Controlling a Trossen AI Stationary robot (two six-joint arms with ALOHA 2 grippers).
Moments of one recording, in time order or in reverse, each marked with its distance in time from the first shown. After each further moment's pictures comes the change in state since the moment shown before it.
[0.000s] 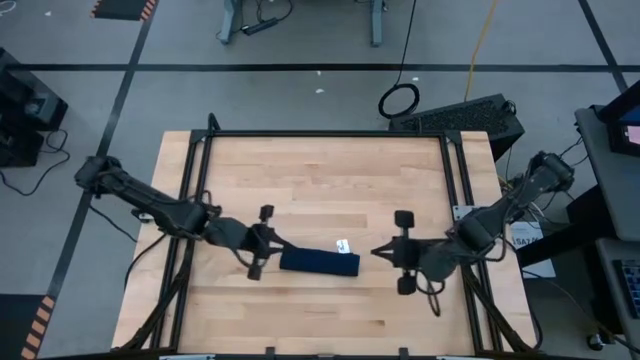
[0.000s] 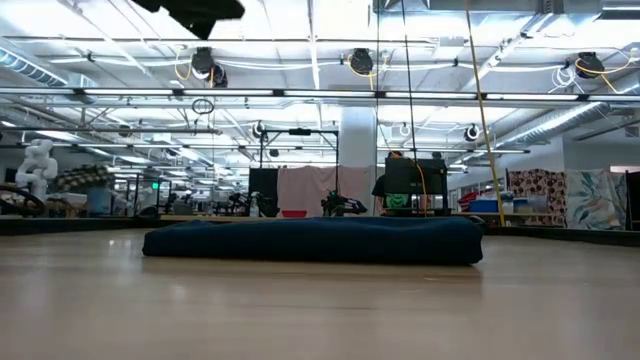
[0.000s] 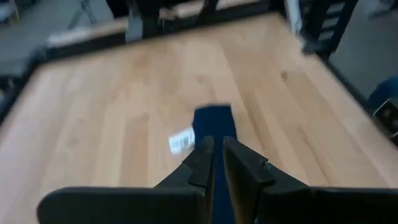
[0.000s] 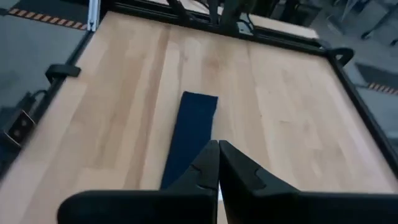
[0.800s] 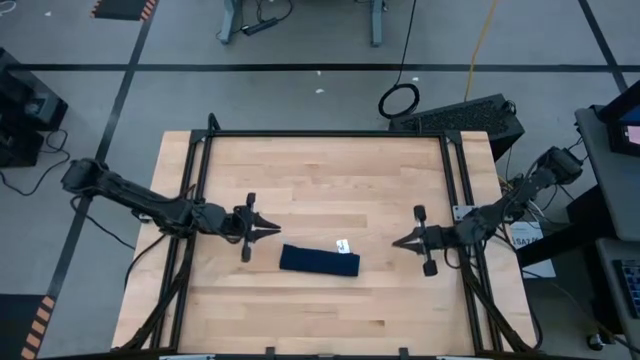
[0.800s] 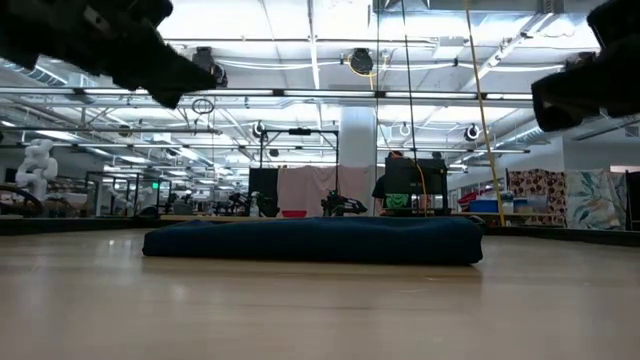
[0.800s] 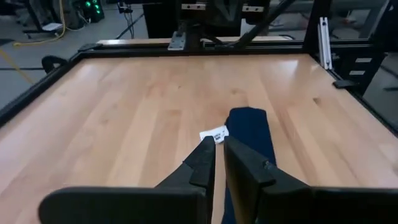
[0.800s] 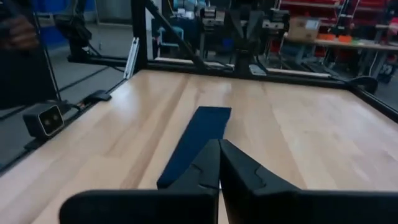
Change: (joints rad) left arm 0.117 -0.261 -0.473 0.461 0.005 -0.061; right arm -0.020 -0.564 -1.006 0.981 -0.104 -0.195
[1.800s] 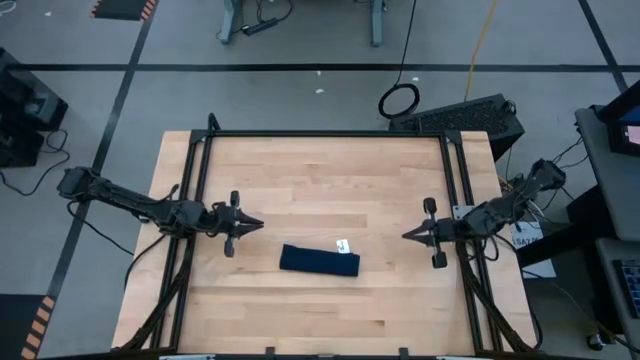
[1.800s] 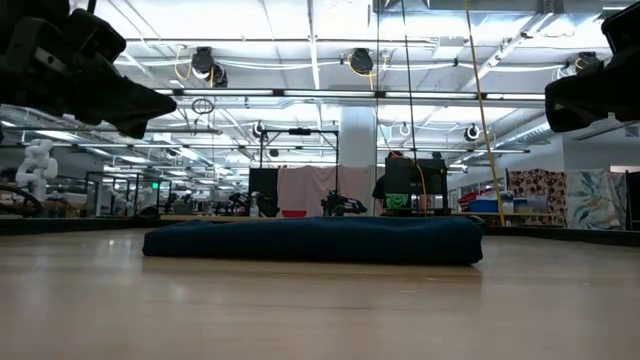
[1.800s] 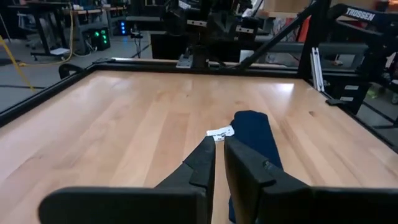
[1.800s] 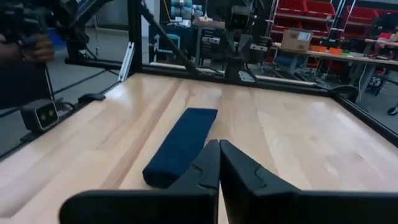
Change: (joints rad) left arm 0.034 -0.351 -0.342 0.157 0.034 -0.018; right arm -0.014 -0.484 -0.054 -0.384 -0.001 -0.055
